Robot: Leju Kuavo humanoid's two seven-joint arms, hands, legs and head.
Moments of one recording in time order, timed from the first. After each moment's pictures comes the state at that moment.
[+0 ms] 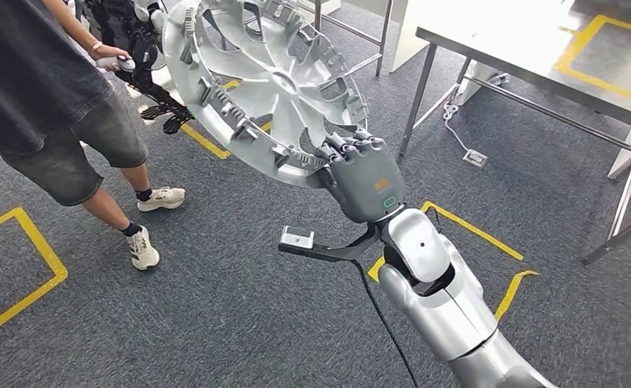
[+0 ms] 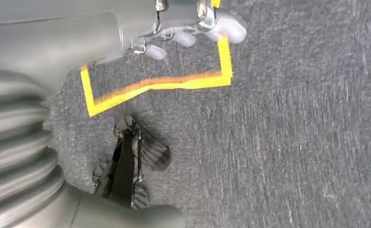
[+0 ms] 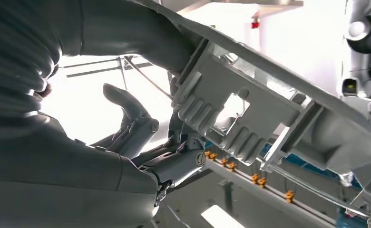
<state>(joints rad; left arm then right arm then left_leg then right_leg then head) -0.04 -0.11 0.39 -0.19 0.25 0.46 -0.35 -0.46 -0.04 0.66 -1.45 1.41 -0.13 -0.07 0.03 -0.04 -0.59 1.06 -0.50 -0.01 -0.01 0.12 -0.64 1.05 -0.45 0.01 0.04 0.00</state>
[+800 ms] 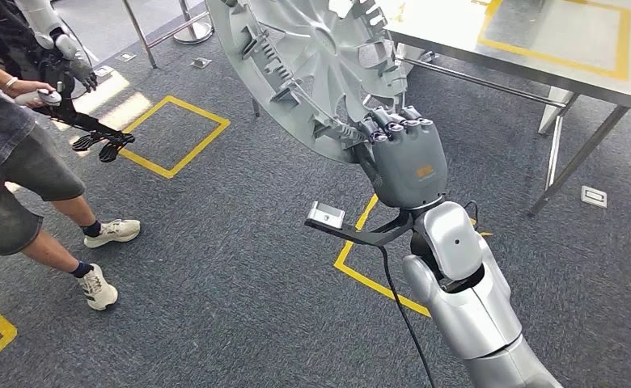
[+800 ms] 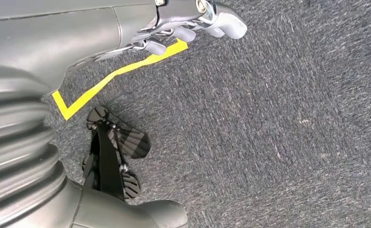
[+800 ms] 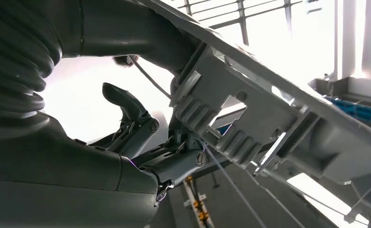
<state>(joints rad) -0.04 -0.09 0.39 -0.20 0.22 0.40 -0.39 -0.44 -0.06 0.55 -1.57 1.47 -0.16 -0.04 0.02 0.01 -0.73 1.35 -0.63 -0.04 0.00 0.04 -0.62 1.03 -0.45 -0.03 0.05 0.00</state>
